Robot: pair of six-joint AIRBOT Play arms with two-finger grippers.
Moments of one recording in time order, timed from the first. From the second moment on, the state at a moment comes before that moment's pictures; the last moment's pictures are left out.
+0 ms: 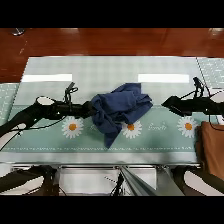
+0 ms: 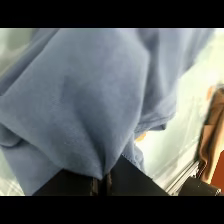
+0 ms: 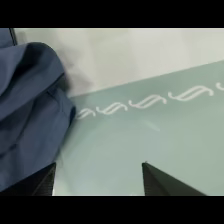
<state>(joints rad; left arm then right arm) -0.22 -1.32 0.67 0.35 -0.85 -1.09 -0.23 -1.18 0.73 -0.92 0.94 1.38</state>
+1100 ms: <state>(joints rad) -0.17 -1.34 0.72 0.33 -0.94 -1.06 -0.06 -1.82 1.31 -0.62 1.01 1.21</state>
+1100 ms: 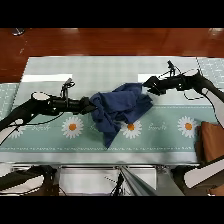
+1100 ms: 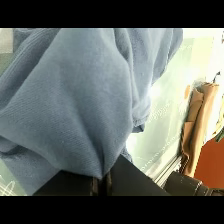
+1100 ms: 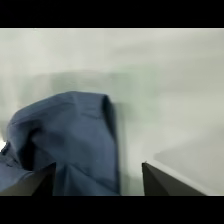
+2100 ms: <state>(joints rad) 0.00 -1.26 1.14 0.30 -1.11 -1.06 0.02 -1.77 1.99 -0.92 1.24 1.39</state>
